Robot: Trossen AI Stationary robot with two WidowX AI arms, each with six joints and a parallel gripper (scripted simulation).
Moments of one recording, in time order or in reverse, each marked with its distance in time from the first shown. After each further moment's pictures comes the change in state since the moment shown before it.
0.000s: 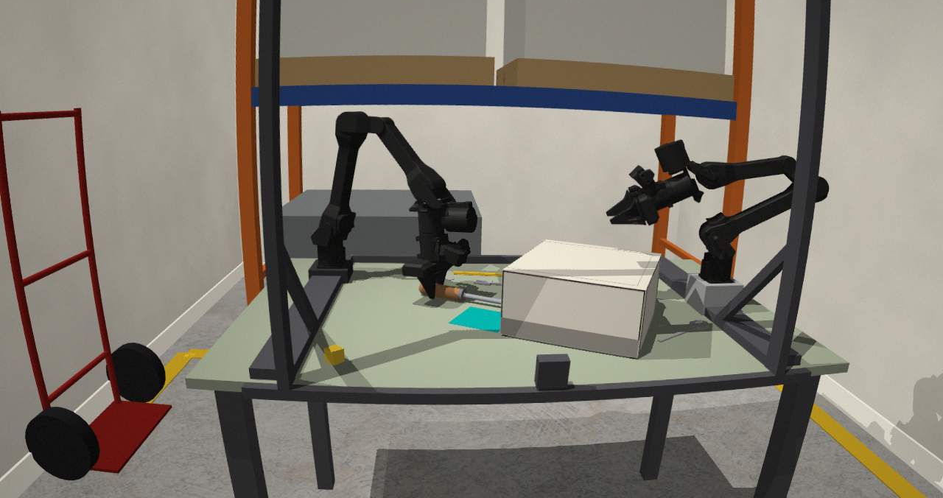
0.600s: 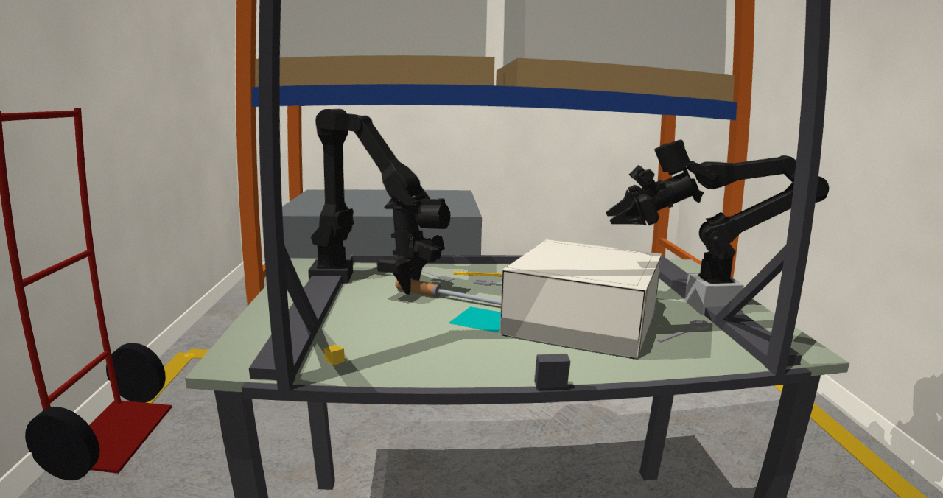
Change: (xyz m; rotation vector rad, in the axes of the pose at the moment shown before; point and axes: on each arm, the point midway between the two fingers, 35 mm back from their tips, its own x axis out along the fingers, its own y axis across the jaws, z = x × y) left arm -0.005 0.000 -0.065 0.000 -0.009 -0.001; right arm 0.000 0.000 0.000 0.000 0.000 0.000
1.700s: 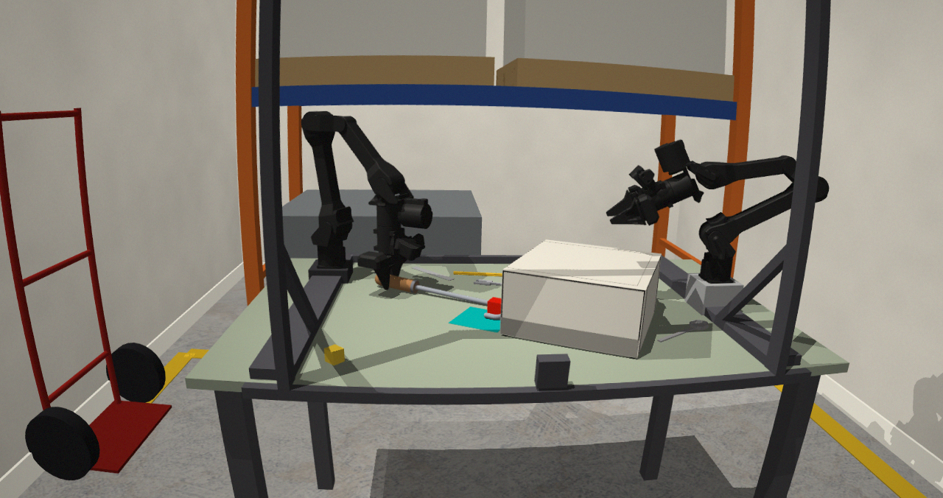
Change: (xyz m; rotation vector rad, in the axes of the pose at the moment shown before) left arm -0.007 0.000 -0.057 0.000 0.076 -0.001; right arm 0.000 0.000 0.000 0.000 0.000 0.000
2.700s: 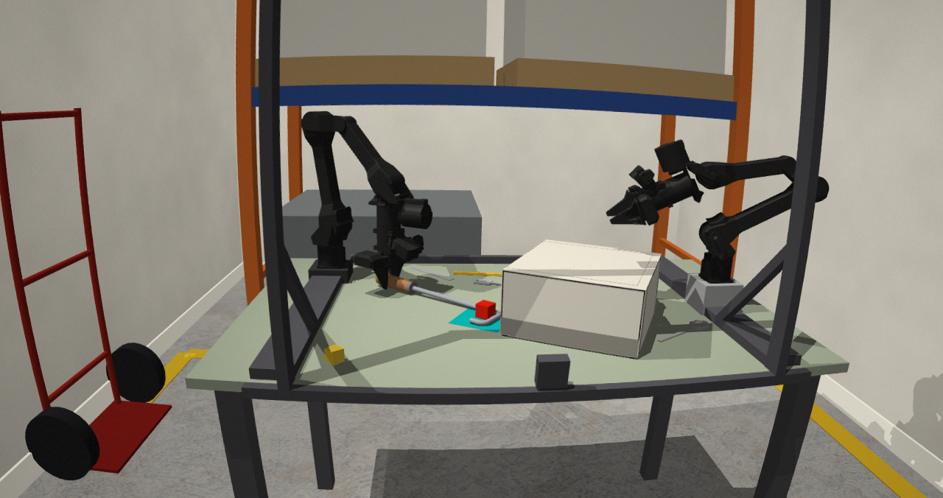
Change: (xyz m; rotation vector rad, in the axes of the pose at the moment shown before) left arm 0.000 0.000 -0.001 0.156 0.006 0.001; right arm 0.000 0.000 0.000 0.000 0.000 0.000
